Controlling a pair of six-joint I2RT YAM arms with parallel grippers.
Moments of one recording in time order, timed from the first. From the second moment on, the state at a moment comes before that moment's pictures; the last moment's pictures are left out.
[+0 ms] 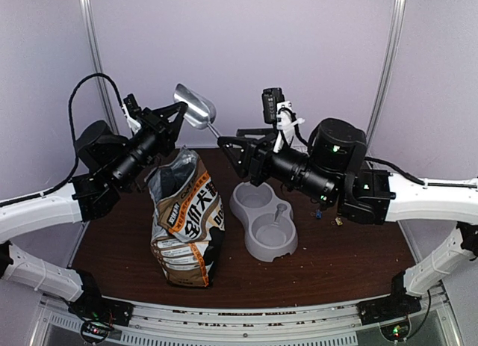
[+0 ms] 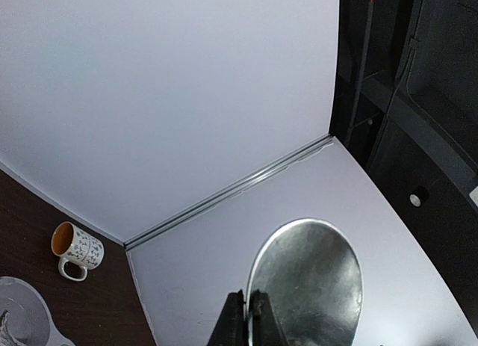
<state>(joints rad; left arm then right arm) -0.87 1.16 0.91 0.60 -0.23 -1.09 1.21 1.38 1.20 0.31 0.26 0.23</state>
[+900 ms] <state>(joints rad) -0.87 1.18 0.90 0.63 -0.25 -1.17 1.22 1.54 1.39 0.25 0.36 0.13</state>
